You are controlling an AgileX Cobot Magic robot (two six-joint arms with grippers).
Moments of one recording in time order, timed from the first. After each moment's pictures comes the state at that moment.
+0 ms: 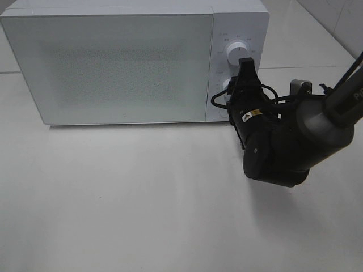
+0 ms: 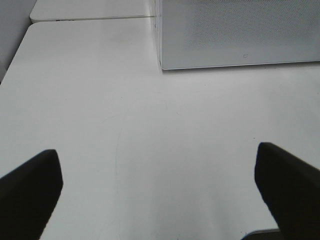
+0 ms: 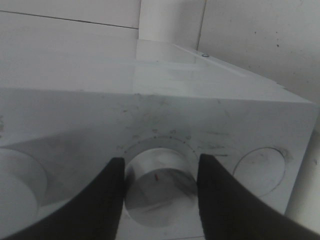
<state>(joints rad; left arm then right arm) 0.00 0.00 -0.50 -0.08 1.04 0.07 0.64 2.07 -0.79 0.73 -1.18 1.20</state>
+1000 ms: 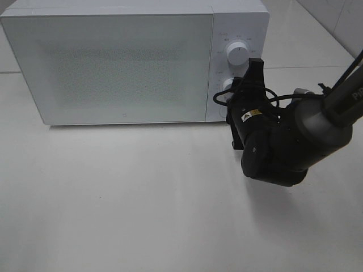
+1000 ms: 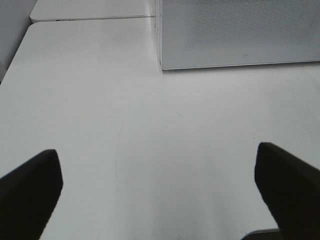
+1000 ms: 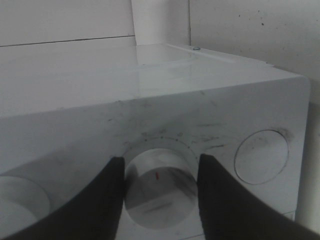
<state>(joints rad) 0.00 0.00 -0.50 -0.08 1.04 0.07 0.64 2.07 -0.80 0.75 -1.17 1.37</state>
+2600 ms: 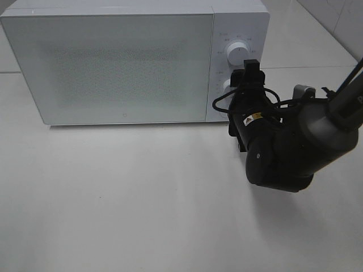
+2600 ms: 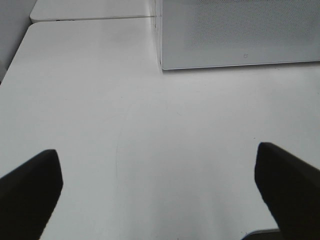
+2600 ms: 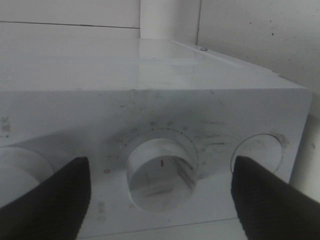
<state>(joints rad) 0.00 0.00 -0.50 -0.08 1.04 0.07 0.65 2.06 -0.75 0.72 -1.20 1.27</state>
